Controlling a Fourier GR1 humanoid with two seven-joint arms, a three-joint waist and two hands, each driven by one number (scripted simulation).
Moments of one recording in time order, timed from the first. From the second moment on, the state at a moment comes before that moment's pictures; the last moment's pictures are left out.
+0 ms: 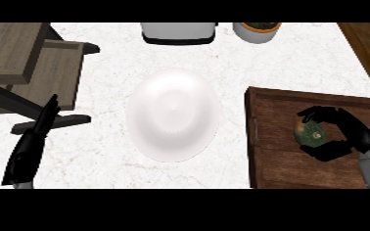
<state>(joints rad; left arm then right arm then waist) 0.08 0.30 0.10 -1.48 -0.18 0.03 -0.14 -0.16 -0.46 -0.09 -1.14 0.31 0.36 -0.07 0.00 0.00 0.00</state>
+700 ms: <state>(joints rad) 0.10 0.30 0.12 -1.50 -0.18 0.01 -0.14 -0.08 -0.46 0.04 -1.36 0.77 -0.05 0.21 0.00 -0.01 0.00</state>
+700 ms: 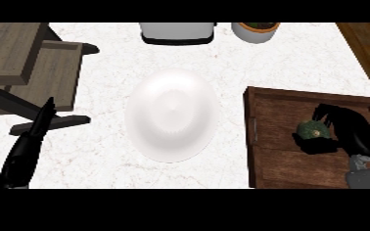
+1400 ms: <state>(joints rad) 0.11 0.30 0.13 -1.50 -0.18 0.00 -0.14 -0.03 -0.42 0.11 -1.96 0.79 -0.09 0.26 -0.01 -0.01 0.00</state>
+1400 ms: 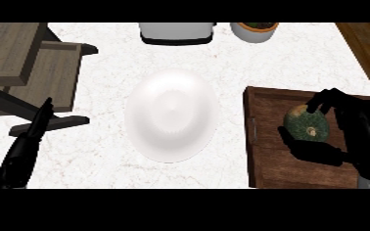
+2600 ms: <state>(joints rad) 0.08 0.26 0.12 -1.54 -0.23 -0.02 -0.11 -0.66 -0.01 0.49 -1.48 0.84 -0.06 0.68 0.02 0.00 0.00</state>
